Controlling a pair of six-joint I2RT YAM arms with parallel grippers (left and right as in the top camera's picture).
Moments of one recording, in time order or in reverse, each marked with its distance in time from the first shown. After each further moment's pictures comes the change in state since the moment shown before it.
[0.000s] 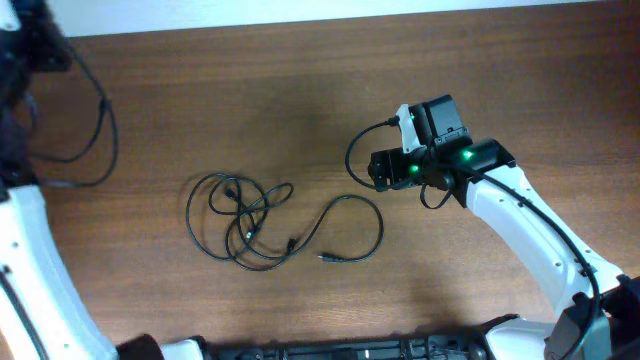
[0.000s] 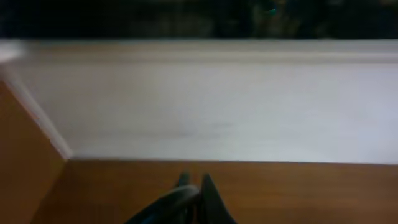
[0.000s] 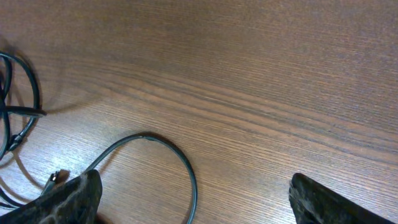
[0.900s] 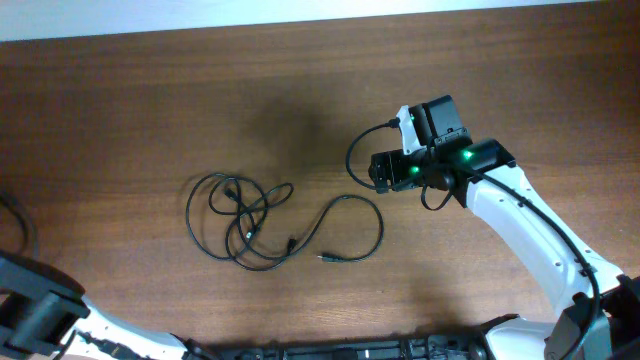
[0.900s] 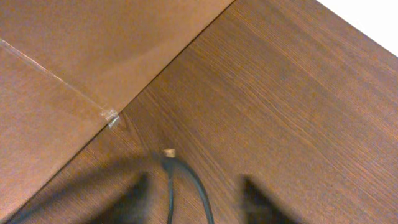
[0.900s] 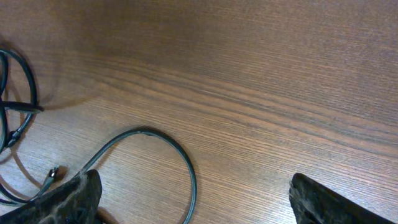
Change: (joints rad) left arm 0.554 0.530 0.000 -0.046 -0.121 0.000; right arm 0.000 0.000 0.000 -0.019 0.000 0.002
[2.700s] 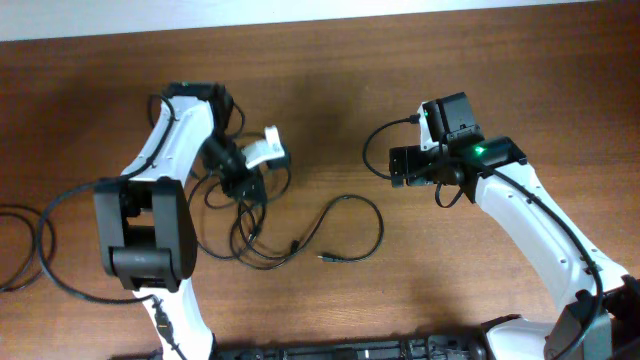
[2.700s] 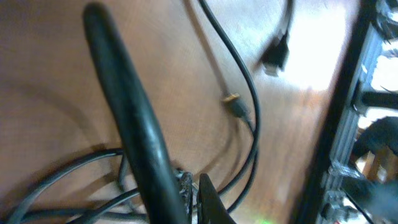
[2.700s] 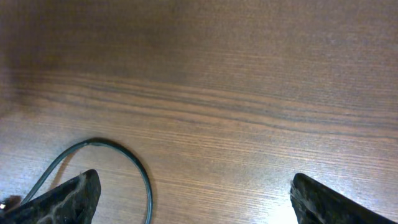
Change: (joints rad) left arm -1.015 0.013 -0.394 -0.660 0.297 1.009; right arm -0.064 0.000 0.000 -0.034 0.115 0.018
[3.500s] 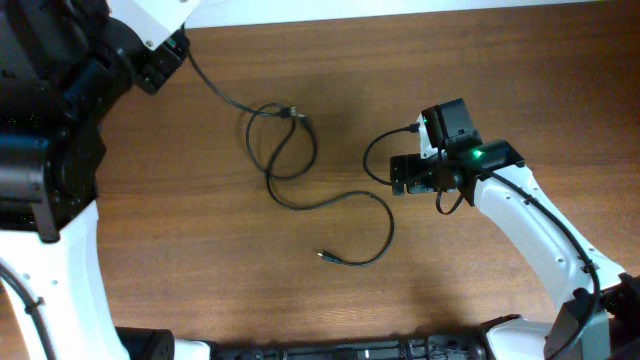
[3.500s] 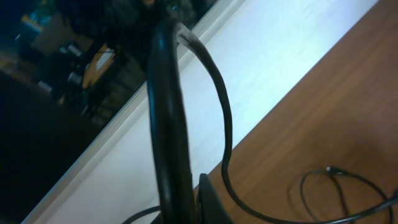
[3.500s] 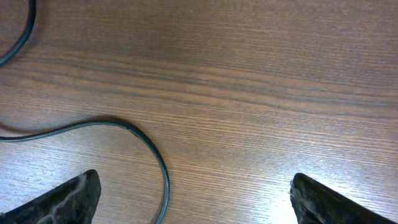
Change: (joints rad) left arm -0.019 -0.467 0.810 0.303 -0.356 -0.376; right arm 0.000 0.000 -0.035 -0.019 -0.012 0.001
